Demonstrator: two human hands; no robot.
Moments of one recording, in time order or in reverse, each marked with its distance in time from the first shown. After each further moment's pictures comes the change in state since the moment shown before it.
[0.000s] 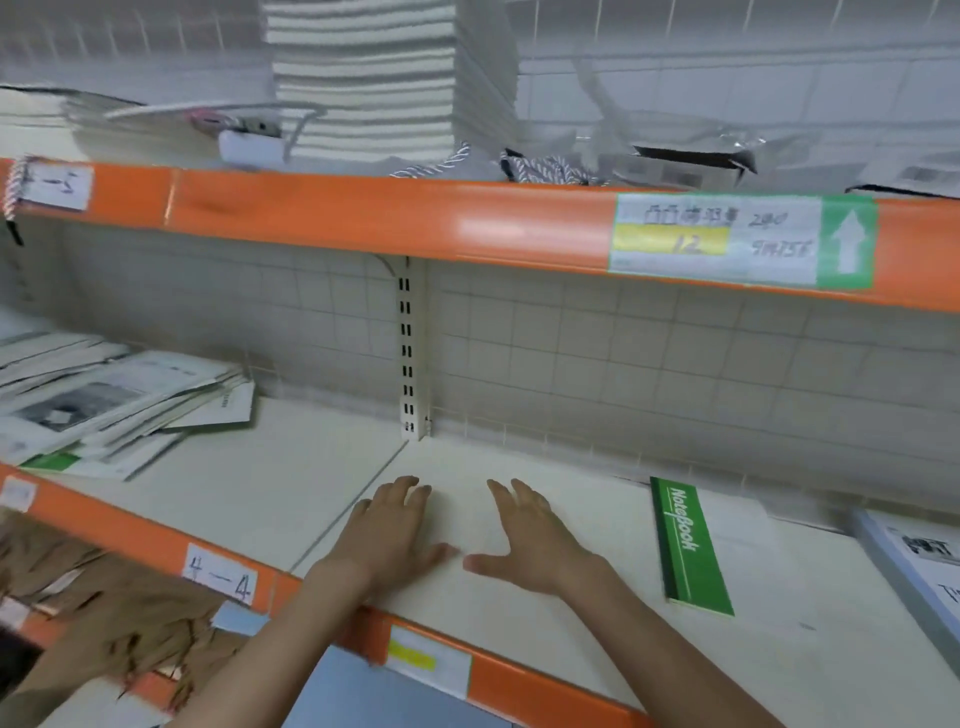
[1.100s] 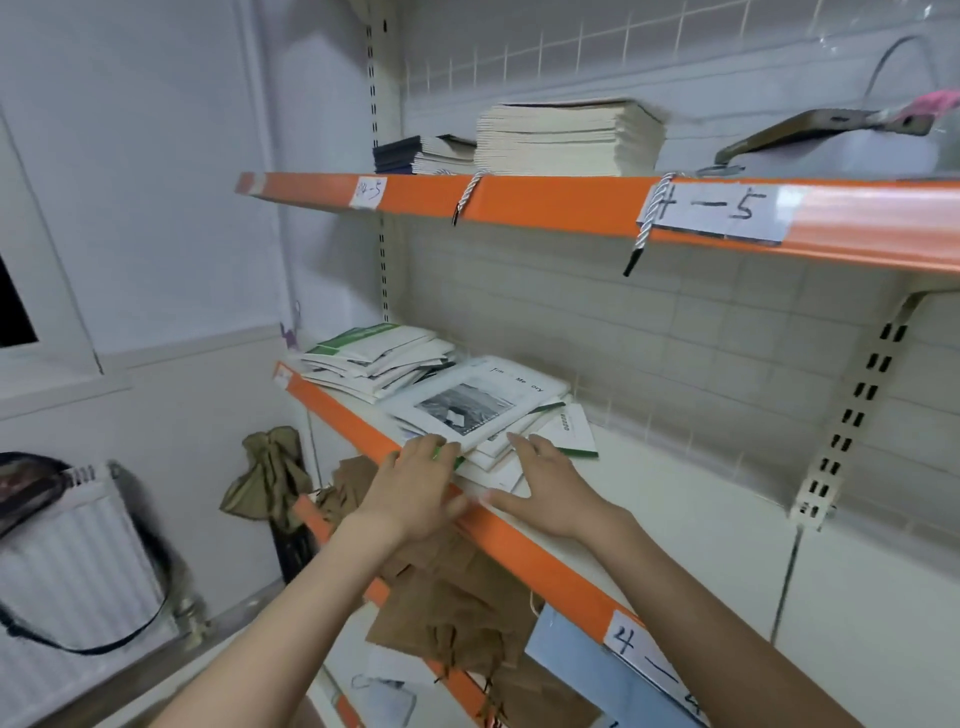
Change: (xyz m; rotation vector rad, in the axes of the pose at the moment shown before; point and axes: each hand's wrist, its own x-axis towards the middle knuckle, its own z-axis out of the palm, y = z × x) left_hand -0.095 -0.390 -0.081 0.062 0.172 -0.357; right_hand 0.201 -0.383 0.098 0.051 -0.059 -0.408
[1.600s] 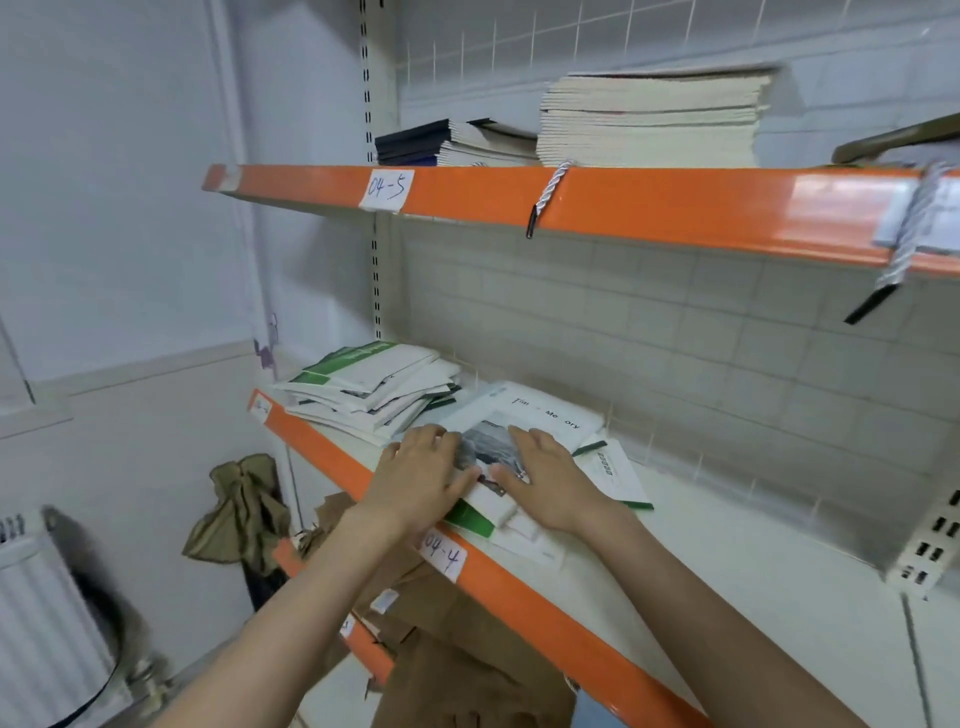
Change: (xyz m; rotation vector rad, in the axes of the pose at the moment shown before) left_hand 0.101 -0.079 0.014 -0.102 0.076 0.045; right_hand 0.117 -0.017 0.008 -0.061 0.068 0.038
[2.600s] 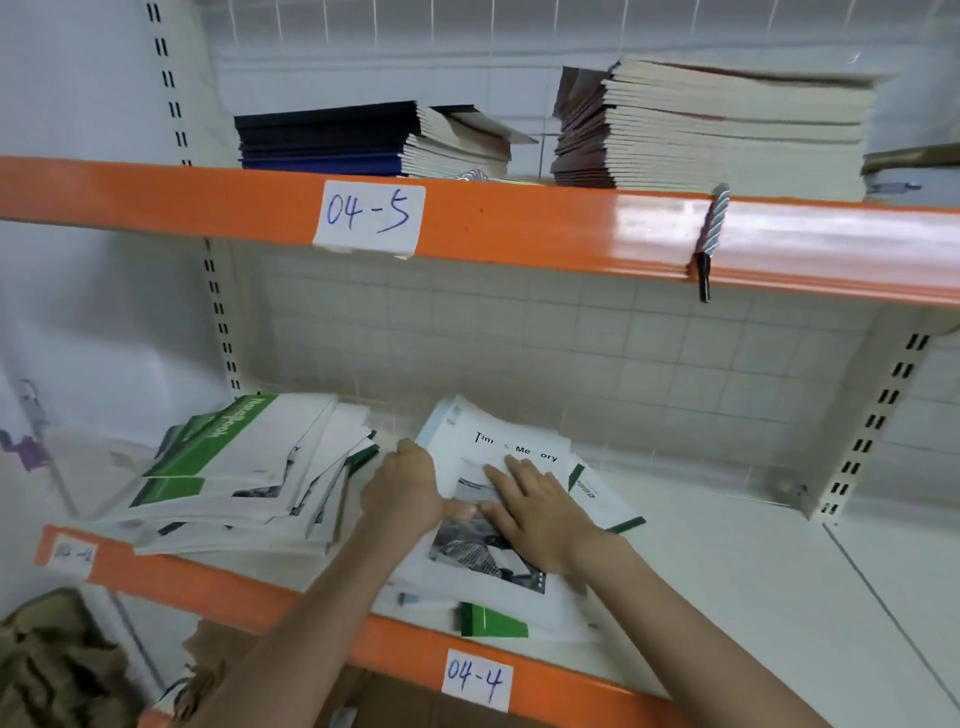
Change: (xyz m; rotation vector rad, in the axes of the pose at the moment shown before) left_hand 0.139 -0.048 0.016 -0.180 -0.223 -0.012; right_hand 0.071 -0.002 0.025 -0.234 -0.037 0.353
